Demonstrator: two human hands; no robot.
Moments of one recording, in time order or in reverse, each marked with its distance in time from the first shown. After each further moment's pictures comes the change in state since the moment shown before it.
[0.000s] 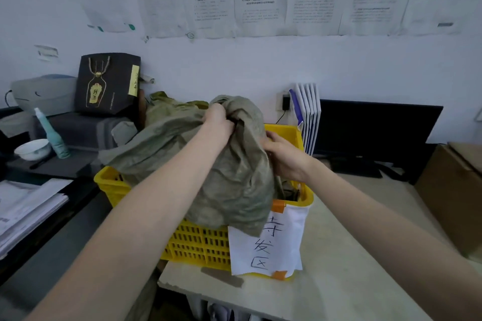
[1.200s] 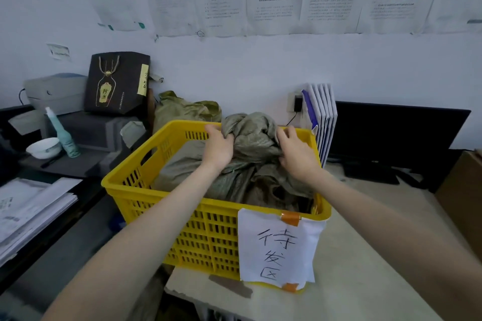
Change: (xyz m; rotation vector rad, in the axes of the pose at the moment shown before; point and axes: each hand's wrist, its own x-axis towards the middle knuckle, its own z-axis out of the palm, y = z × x) left_hand -0.051 -0.031 -0.058 0.852 -0.005 0.397; right_hand 0.046 0.015 -0.023 -1.526 0.445 -0.458
